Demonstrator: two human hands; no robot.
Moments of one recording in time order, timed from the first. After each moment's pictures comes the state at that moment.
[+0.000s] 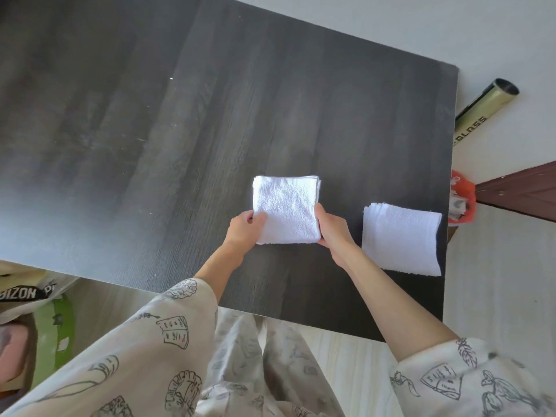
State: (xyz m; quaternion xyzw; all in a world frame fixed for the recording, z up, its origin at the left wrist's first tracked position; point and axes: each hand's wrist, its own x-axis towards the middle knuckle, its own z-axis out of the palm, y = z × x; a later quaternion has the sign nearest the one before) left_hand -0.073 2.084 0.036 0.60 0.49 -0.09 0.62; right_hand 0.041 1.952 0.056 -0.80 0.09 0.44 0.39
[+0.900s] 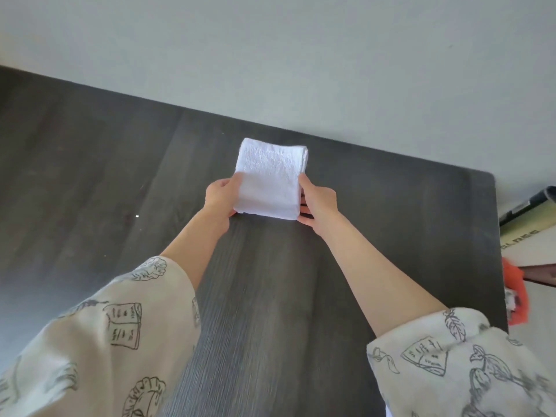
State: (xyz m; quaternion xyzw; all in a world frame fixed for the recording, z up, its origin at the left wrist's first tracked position) left_hand 0.211 2.302 0.040 0.50 0.57 0.07 0.65; right_hand 0.311 2.176 0.045 -0.74 0.14 0.42 0.52
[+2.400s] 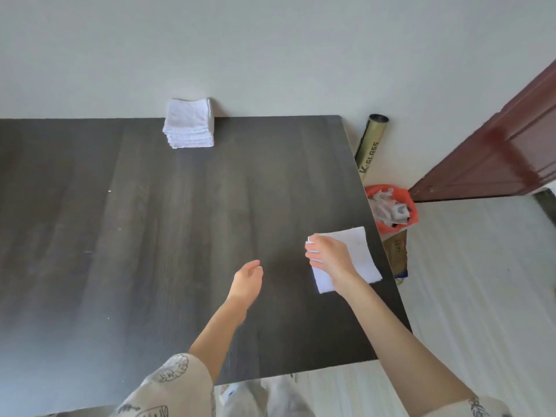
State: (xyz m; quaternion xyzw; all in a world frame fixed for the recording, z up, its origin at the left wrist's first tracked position) left_hand -0.024 2.018 0.081 0.64 0.41 -0.17 0.62; right_hand 0.073 1.878 0.125 -0.74 0.20 0.29 0.57
